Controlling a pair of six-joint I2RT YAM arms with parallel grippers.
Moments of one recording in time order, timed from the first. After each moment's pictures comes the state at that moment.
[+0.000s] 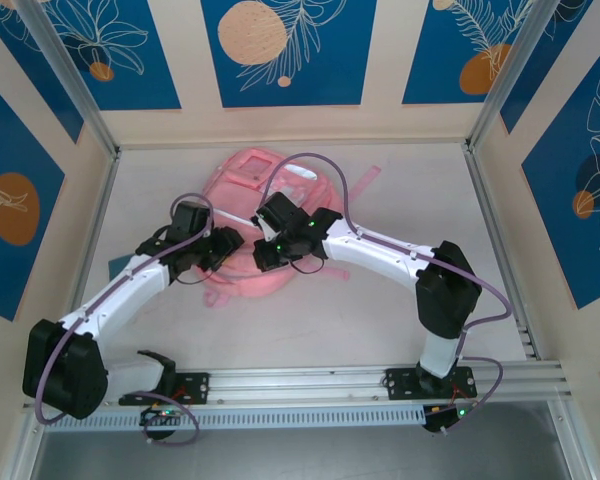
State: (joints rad) left arm -0.37 1.23 0.84 -0.48 0.22 -1.03; right arm 0.92 1.79 1.47 -0.68 -0.20 0.50
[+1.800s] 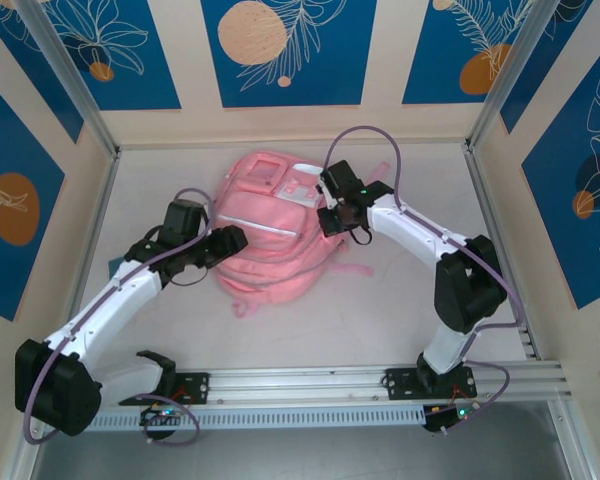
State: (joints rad) left arm -0.40 1.14 0.90 -0.55 0.30 -0.78; right arm 0.54 1.71 1.38 -0.76 0.06 0.16
